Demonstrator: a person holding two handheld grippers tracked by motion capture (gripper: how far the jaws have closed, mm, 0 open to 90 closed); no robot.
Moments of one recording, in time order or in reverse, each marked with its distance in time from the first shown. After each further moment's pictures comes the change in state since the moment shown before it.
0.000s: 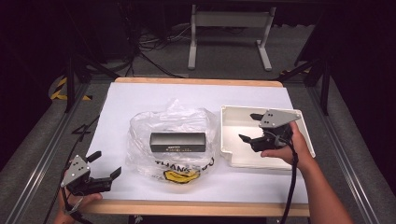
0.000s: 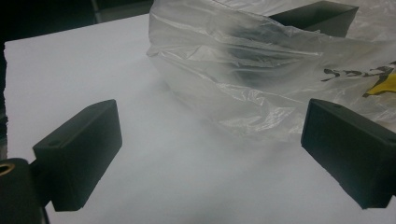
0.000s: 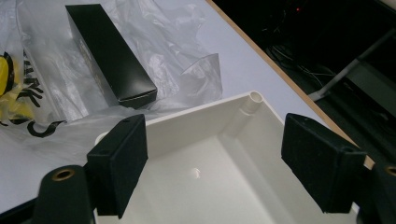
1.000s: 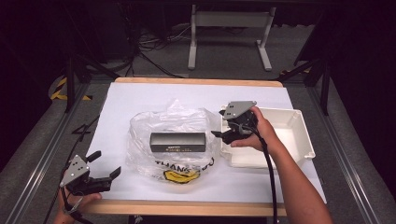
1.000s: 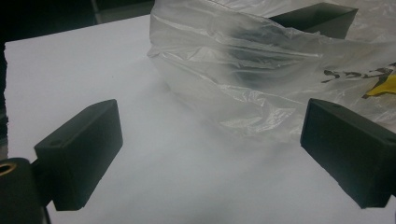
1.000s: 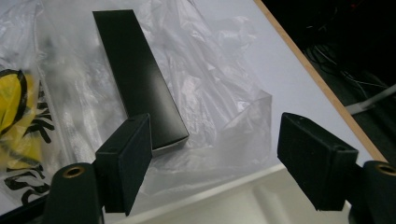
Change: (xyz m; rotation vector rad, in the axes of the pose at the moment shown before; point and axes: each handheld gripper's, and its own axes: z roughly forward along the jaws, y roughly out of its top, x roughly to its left) left arm 0.002 0.000 0.000 -0.002 0.000 -0.004; right arm 0.013 0.048 0.070 0.065 0.143 -0.088
